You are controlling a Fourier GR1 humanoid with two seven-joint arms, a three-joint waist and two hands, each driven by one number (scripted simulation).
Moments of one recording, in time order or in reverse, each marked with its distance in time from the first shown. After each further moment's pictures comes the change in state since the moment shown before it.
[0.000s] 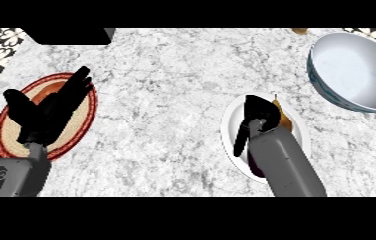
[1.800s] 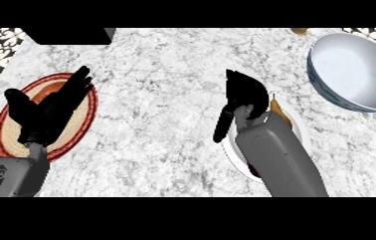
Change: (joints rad) left arm -0.007 0.045 -0.052 0.016 0.050 0.039 -0.025; right arm -0.159 0.001 0.081 -0.129 -0.122 -0.060 0.068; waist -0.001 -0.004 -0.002
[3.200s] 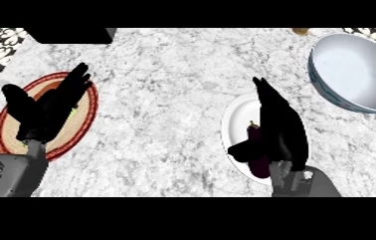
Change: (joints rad) left arm -0.021 0.024 -0.017 0.002 0.023 0.029 0.007; right arm 0.339 -0.140 0.137 -0.408 0.196 -0.387 -0.153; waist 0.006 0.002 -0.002
